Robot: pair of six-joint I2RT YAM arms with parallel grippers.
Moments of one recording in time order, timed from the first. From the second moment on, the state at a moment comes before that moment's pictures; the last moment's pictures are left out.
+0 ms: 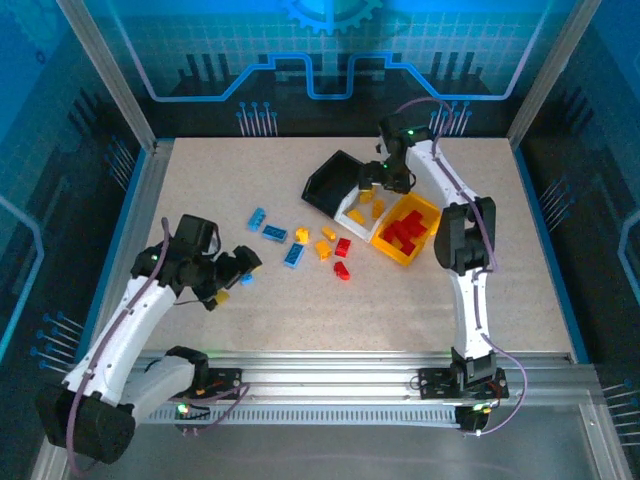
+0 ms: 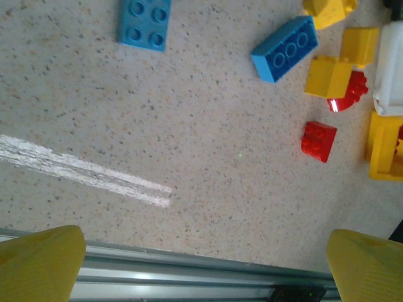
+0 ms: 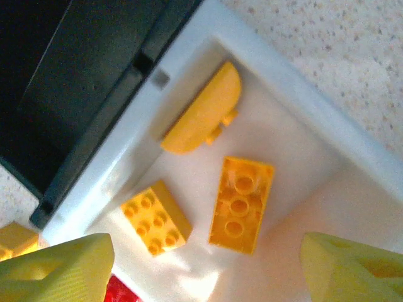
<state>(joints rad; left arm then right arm) -0.19 0.98 0.89 -1.07 0.31 -0.94 0.27 2.26 2.16 -1.17 -0.14 0.31</state>
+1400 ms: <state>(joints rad) -0.15 1.79 1.09 -0.93 0.08 -0.67 0.34 1.50 1.32 -1.11 -0.27 0.37</state>
